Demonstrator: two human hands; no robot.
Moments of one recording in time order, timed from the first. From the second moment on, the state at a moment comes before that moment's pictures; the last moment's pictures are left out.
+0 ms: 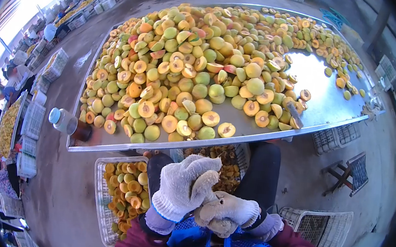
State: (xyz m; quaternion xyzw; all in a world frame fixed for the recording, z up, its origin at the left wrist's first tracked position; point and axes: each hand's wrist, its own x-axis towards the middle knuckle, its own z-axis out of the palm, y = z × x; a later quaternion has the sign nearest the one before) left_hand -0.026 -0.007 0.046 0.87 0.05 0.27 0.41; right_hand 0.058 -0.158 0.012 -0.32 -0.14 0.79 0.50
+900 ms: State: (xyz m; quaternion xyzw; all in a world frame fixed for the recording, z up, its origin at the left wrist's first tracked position) left_hand -0.070 0.093 -0.068 0.92 0.31 0.25 0.08; right_hand 0.085 -0.176 -0.017 -0.43 -0.11 0.74 0.50
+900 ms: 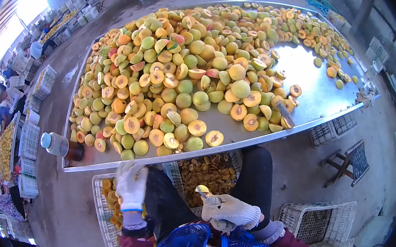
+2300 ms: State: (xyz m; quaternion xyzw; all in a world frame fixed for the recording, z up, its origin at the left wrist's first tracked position) left_hand 0.022 -0.036 -0.012 0.51 0.19 0.19 0.82; right_hand 0.076 -0.162 0.012 -0.85 -0.28 0.26 0.36
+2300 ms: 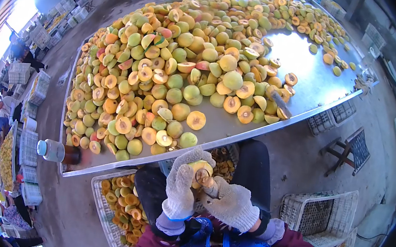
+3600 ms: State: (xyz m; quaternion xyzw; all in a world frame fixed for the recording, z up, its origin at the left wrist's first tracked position) left_hand 0.037 -0.019 0.036 0.78 0.07 0.09 0.62; right_hand 0.088 -0.188 0.017 -0.34 -0.09 0.71 0.61
